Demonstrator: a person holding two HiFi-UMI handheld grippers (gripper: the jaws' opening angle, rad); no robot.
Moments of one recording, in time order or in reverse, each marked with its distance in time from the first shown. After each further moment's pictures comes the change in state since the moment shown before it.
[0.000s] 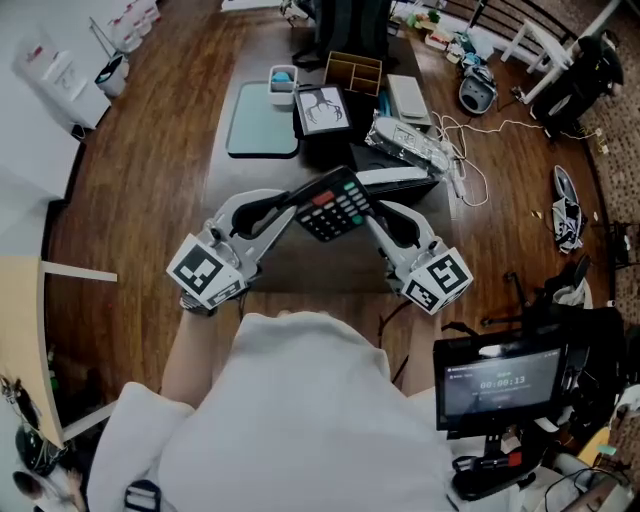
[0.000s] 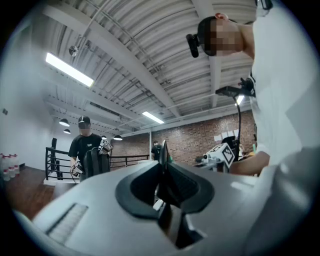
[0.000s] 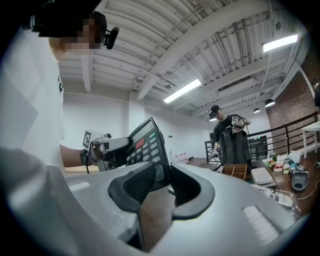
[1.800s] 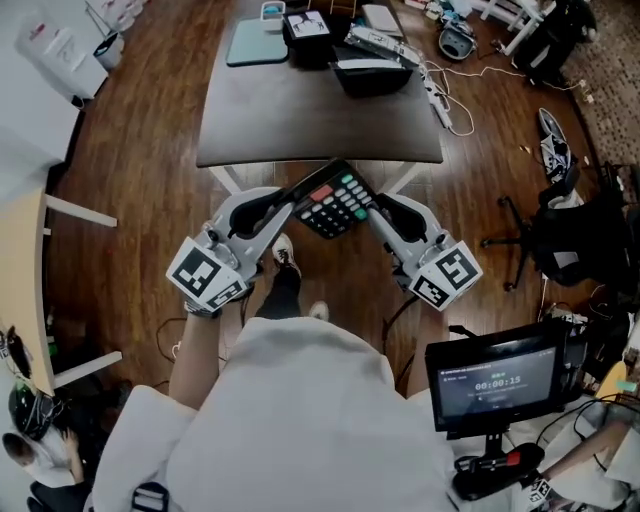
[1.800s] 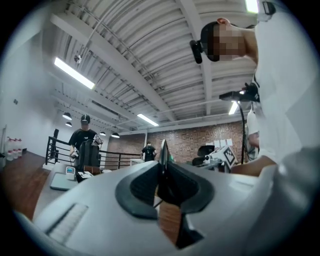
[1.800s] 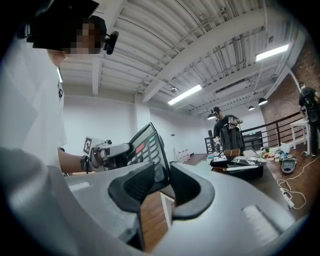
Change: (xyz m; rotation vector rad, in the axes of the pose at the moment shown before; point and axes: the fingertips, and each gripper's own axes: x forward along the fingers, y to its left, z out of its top) left arm -0.174 -0.299 0.012 -0.100 -0.025 -0.006; right arm -0.234 0.263 -0.038 0.045 0.006 -0.033
